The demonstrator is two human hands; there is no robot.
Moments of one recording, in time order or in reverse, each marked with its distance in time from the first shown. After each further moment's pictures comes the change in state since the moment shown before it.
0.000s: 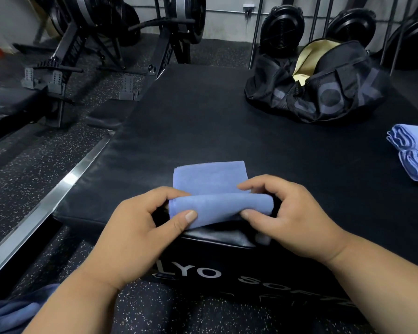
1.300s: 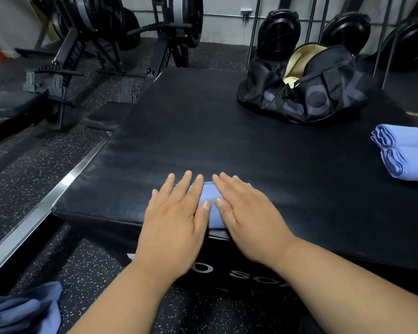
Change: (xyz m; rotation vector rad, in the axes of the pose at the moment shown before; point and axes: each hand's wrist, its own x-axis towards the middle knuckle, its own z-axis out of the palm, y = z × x) left_hand 0.000 0.024 0.068 0.584 -0.034 -0.049; right_hand -0.004 -0.005 0.042 -0.514 -0.130 0.032
